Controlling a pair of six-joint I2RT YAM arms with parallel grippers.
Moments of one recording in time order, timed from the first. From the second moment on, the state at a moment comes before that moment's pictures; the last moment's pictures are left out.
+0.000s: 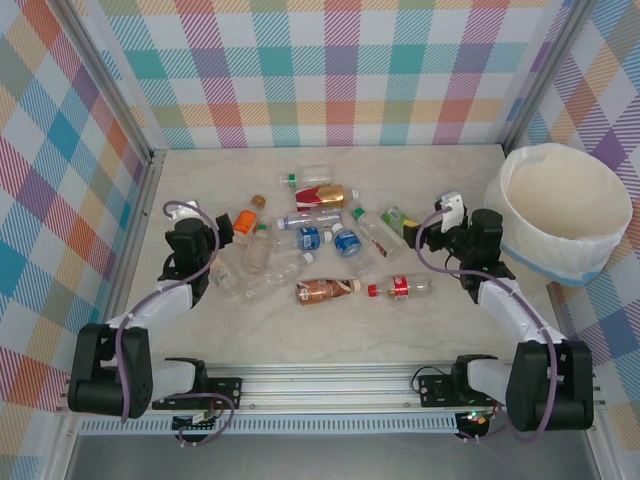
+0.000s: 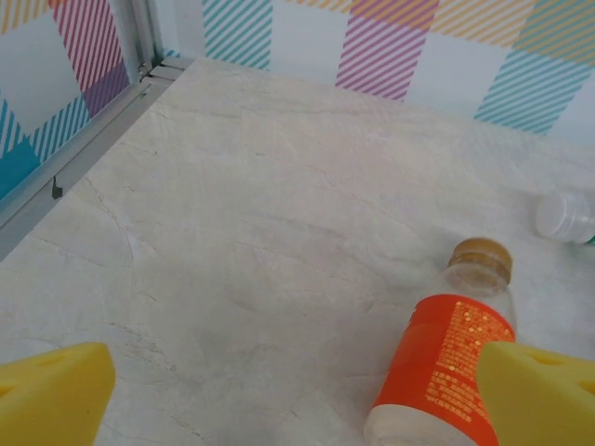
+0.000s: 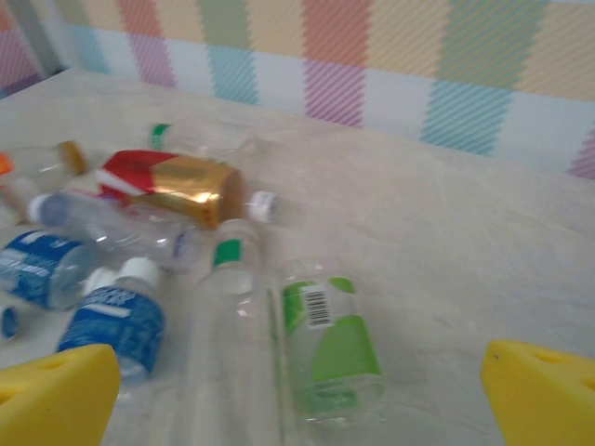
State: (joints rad) left arm -0.10 1.20 0.54 0.26 -0.30 -0.27; right arm 0.04 1.13 0.60 0.17 -0.49 -0.16
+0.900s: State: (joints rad) left arm -0.08 0.87 0.55 -0.34 -0.06 -0.85; right arm 0.40 1.31 0.88 -0.85 -0.23 -0.83
